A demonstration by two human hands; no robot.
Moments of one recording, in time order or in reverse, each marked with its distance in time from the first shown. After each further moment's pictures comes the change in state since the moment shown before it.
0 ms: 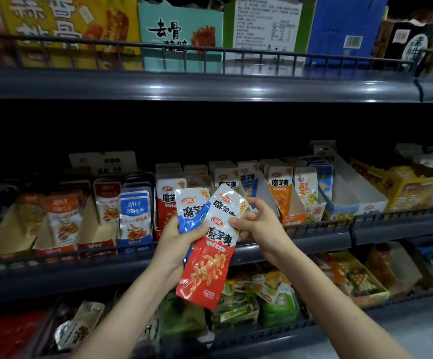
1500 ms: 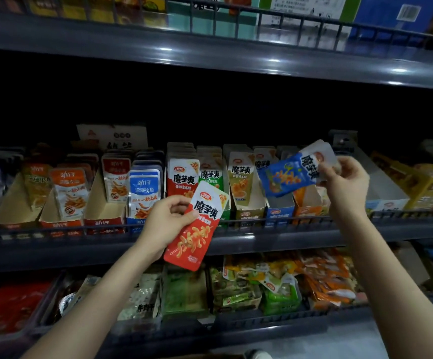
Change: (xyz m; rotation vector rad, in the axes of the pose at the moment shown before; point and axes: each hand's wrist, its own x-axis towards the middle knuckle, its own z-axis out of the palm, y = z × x) left_hand 0.032 0.001 -0.051 0.547 0.037 0.199; right_hand 0.039 -0.025 -0.092 -0.296 0.572 -0.450
